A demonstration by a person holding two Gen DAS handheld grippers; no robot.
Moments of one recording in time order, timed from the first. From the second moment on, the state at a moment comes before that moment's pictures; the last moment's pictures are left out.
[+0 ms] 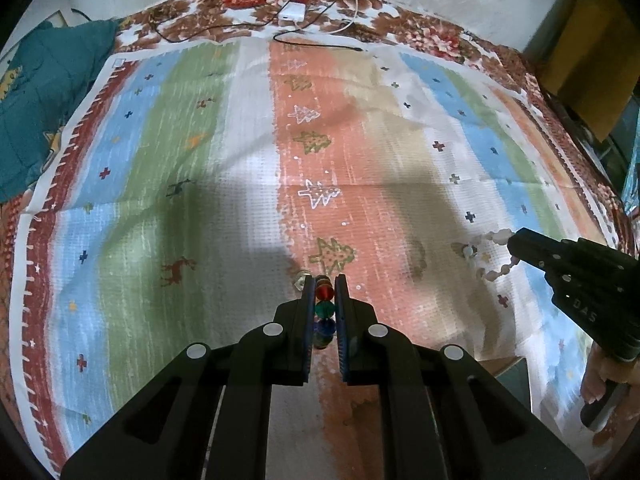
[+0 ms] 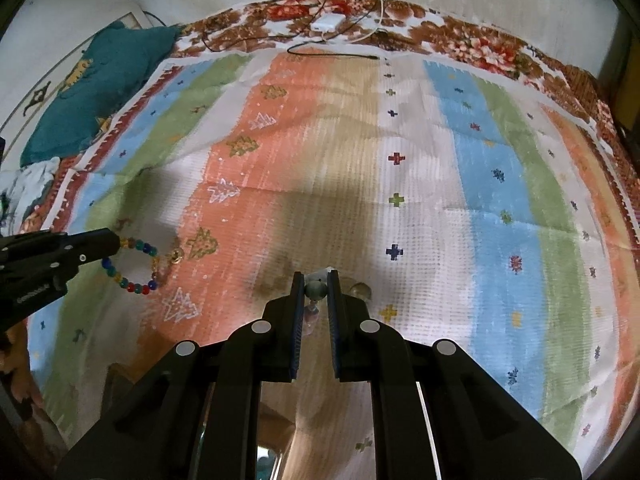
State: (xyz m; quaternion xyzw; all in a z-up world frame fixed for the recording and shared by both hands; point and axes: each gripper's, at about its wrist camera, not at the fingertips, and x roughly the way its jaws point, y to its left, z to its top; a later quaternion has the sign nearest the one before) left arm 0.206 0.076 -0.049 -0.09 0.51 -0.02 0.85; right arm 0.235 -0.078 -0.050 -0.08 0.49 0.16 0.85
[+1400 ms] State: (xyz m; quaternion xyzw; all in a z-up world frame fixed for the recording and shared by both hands) left arm 0.143 0.024 0.016 -0.07 0.44 -0.08 0.89; right arm 0.150 -0.079 0.006 -0.07 0.43 0.21 0.88
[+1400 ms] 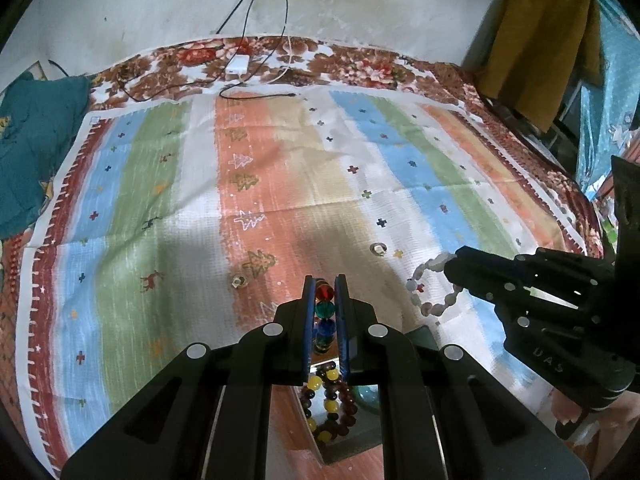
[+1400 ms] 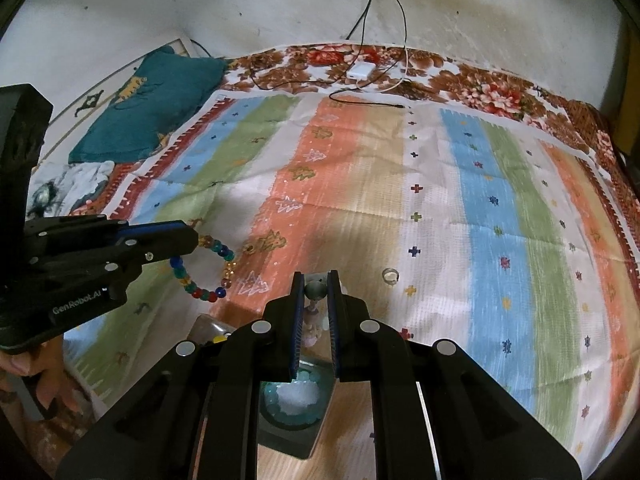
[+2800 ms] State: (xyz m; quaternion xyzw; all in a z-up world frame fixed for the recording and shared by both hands) left arm 0.074 -0.001 0.005 -0.06 0.44 -0.10 0.89; right arm 0.093 -0.084 -0.015 -0.08 0.45 0.24 0.86
